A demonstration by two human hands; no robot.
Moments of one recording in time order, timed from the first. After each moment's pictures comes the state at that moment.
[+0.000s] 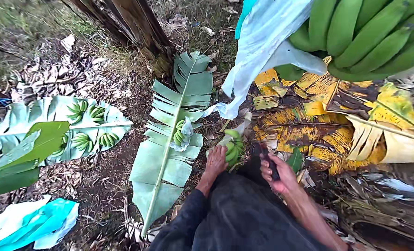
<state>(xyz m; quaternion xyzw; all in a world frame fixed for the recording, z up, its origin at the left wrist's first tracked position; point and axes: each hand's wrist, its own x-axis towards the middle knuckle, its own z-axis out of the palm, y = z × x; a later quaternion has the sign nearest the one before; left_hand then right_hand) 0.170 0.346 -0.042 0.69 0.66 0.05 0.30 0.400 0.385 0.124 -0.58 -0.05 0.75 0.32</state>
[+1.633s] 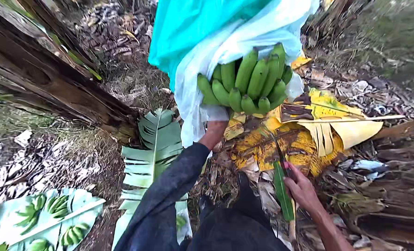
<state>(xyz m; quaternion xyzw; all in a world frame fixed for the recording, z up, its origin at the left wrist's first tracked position) 0.339 0.689 0.153 0.79 0.58 0.16 0.09 0.611 0.424 0.130 -0.76 -0.47 0.37 0.27</state>
